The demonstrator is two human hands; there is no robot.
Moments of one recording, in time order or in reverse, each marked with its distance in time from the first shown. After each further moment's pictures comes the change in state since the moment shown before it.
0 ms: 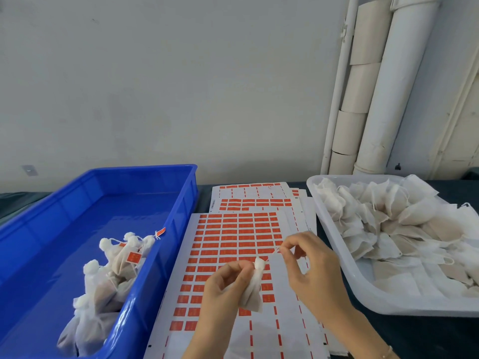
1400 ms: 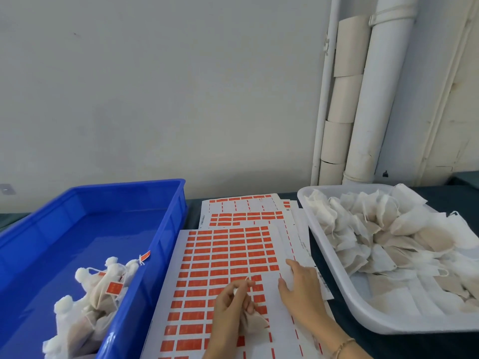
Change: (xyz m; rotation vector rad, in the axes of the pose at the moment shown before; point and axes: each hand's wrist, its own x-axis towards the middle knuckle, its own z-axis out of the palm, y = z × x) left_hand 0.071 -0.063 0.014 -0.042 -0.078 0.033; right_hand -0.002 0.095 0.059 -0.235 -0.255 0.557
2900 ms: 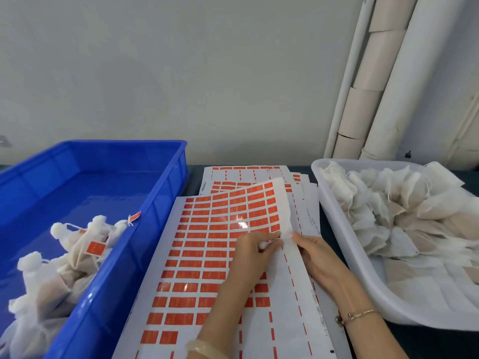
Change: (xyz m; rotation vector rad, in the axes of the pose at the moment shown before) left_hand 0.066 -0.016 0.036 0.660 -0.058 0.354; right_hand 0.047 0.028 -0.015 0.982 -0.491 0.204
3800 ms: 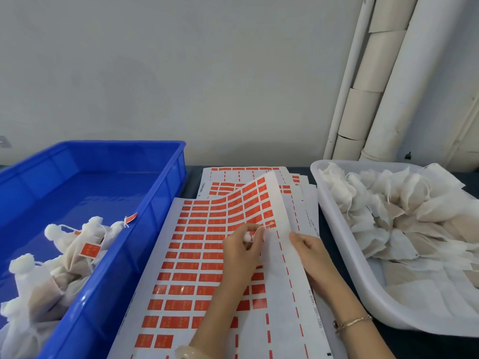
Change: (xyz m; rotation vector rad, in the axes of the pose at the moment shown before) left_hand 0.001 0.005 -0.006 -0.080 0.280 -0.034; right_hand -0.002 0.003 0.012 -0.302 0.181 -0.090
